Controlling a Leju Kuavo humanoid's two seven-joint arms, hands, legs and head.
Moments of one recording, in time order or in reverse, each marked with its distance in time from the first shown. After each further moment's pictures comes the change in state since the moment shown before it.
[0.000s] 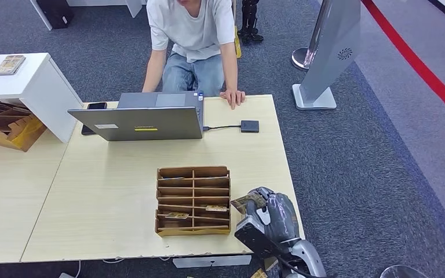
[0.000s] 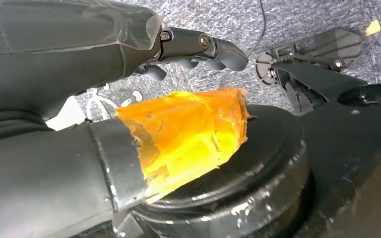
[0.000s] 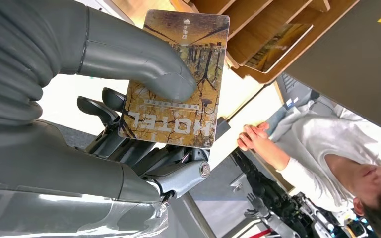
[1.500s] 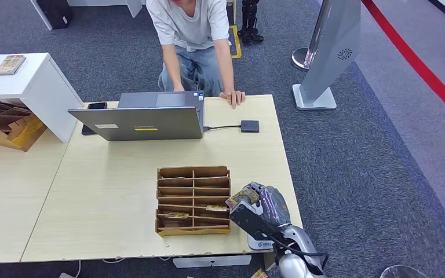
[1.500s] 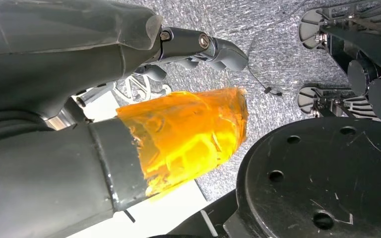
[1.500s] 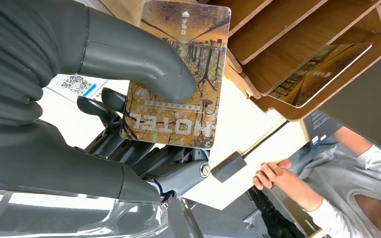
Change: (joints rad) left arm 0.066 0.125 0.020 0.182 0.132 -0.220 -0.099; right arm -0.140 0.003 0.021 0.200 -0.084 0.081 0.031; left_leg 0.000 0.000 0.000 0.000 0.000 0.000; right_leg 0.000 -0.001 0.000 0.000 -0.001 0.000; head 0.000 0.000
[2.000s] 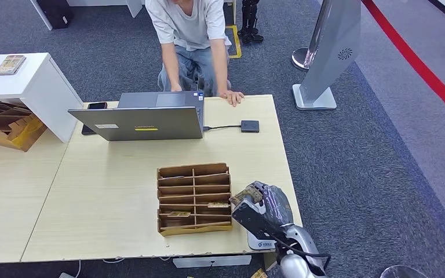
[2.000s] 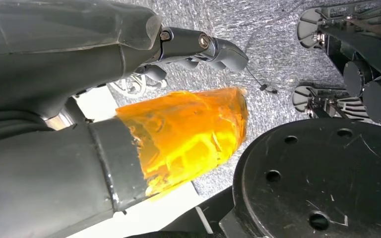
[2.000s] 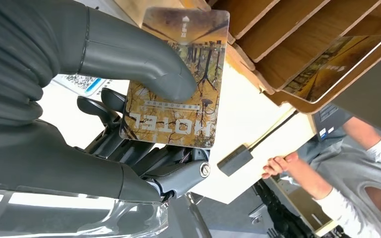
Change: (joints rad) left arm 0.010 -0.009 -0.005 0.000 0.060 0.006 -0.004; right arm 0.013 0.001 -0.025 -0.015 0.014 -0.010 0.009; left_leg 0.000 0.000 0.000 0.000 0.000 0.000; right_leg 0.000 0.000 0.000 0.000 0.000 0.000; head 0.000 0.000
